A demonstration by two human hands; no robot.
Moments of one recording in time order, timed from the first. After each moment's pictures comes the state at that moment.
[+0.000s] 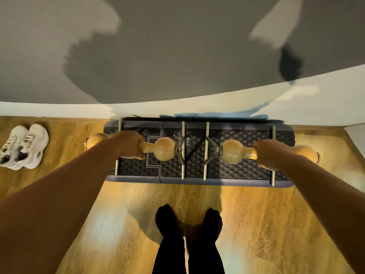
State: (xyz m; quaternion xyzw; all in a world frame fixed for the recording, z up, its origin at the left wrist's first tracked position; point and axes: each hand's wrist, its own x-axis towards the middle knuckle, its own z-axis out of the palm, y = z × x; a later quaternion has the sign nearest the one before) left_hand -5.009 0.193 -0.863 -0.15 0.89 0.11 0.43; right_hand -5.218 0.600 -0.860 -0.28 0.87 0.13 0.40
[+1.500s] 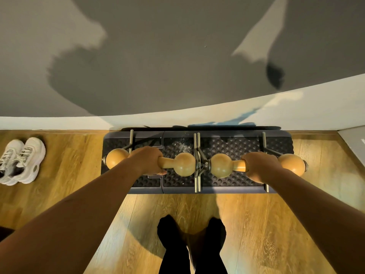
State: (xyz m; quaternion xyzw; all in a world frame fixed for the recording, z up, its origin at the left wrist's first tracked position) left_hand -5.017 0.231 -0.882 -0.09 0.90 0.16 0.39; right_hand -5.184 0.576 -0.875 -0.30 0.88 0.12 0.36
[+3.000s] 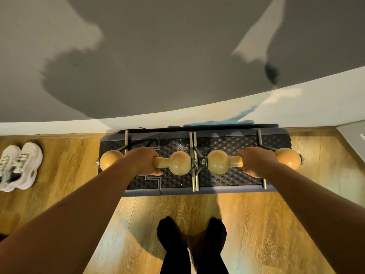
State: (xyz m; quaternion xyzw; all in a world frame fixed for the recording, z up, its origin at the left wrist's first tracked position) left_hand -5.023 0.228 -0.883 -0.10 0.89 0.16 0.41; right_hand -5.195 0.569 -0.871 -0.28 0.88 0.11 0.37
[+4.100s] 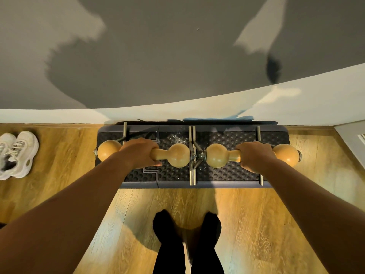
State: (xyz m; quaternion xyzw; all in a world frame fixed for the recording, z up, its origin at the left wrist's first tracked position) left_hand -5.015 0.227 -0.880 -0.08 0.92 0.17 0.35; right_hand -5.189 0.564 -0.863 -0.30 0.88 0.12 0.34
